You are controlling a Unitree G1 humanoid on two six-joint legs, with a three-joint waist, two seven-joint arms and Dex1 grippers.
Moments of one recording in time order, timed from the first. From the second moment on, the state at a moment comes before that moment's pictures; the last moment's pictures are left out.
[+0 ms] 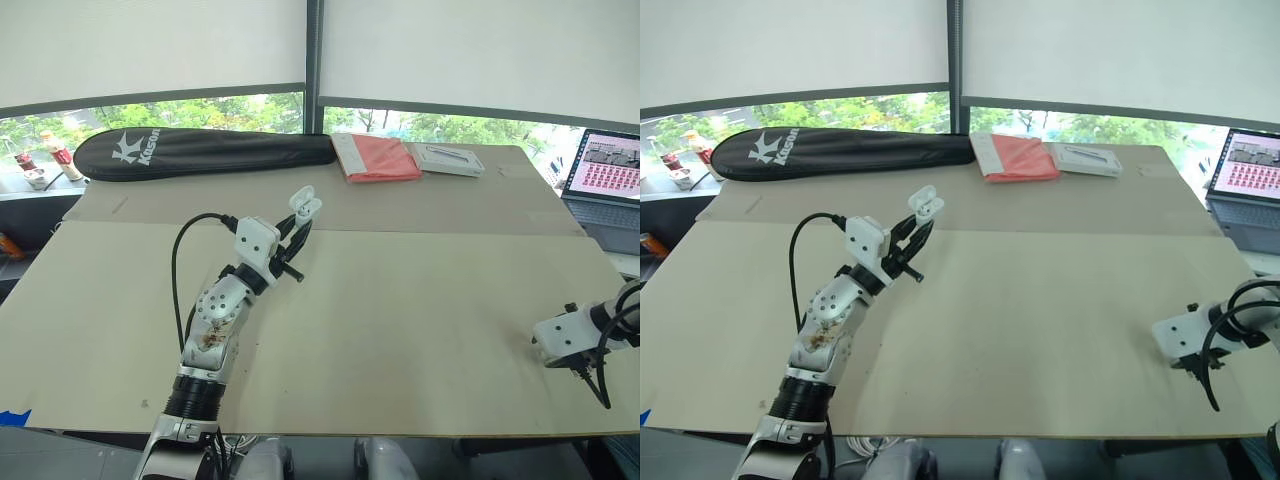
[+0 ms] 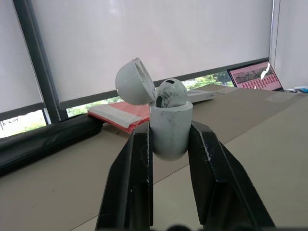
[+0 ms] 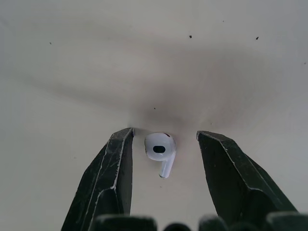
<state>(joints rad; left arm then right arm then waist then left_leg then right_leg) -0.41 0.20 -0.04 0.03 -0.16 -0.04 -0.45 -0.63 -1.15 0.34 0.92 -0.39 -0.84 1.30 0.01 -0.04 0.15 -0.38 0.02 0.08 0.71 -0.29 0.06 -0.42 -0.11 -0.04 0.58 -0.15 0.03</state>
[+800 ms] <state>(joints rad) -0.44 0.20 -0.05 0.06 -0.16 -0.04 -0.48 -0.66 -0.89 0.18 0.66 -0.01 -0.20 1.40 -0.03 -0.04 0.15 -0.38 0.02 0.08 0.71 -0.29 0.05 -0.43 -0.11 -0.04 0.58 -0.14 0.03</state>
